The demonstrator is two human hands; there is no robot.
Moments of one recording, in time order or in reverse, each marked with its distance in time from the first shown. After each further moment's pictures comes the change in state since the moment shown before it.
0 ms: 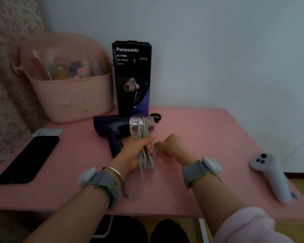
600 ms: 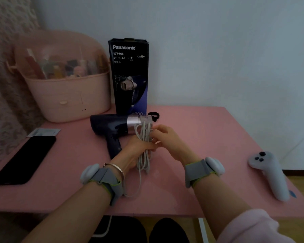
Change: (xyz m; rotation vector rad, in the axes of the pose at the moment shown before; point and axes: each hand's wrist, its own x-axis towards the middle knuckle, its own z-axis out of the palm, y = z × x) left_hand 0.007 -0.002 0.001 0.333 0.013 -0.004; right_hand -0.013 -0.015 -0.005 0.508 -0.194 -0.242
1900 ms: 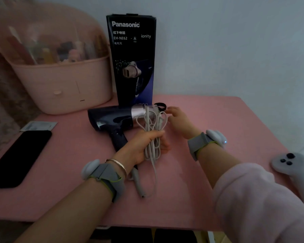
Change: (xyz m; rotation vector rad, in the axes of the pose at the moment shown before) left_hand 0.035 -0.011 -0.007 -0.235 -0.116 -0.243; right_hand 0.104 0.043 -0.031 -0.607 0.165 -0.052
